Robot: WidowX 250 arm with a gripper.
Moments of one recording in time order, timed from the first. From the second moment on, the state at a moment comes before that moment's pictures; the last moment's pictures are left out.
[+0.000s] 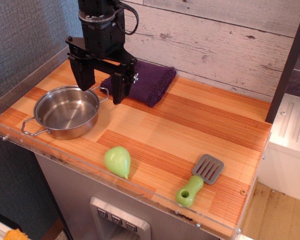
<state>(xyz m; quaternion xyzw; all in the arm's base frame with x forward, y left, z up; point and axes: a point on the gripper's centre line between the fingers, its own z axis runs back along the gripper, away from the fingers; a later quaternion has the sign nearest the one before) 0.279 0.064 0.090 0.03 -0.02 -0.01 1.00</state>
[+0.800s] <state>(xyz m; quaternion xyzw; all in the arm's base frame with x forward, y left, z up) 0.246 0.045 0.076 0.02 0.00 -0.03 1.00</state>
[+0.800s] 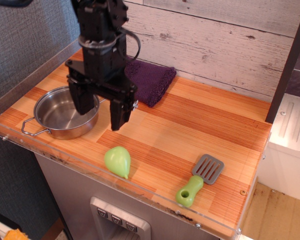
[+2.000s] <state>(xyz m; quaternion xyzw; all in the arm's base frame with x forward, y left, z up) 0.232 0.014 0.018 -0.01 -0.01 -0.06 1.00</state>
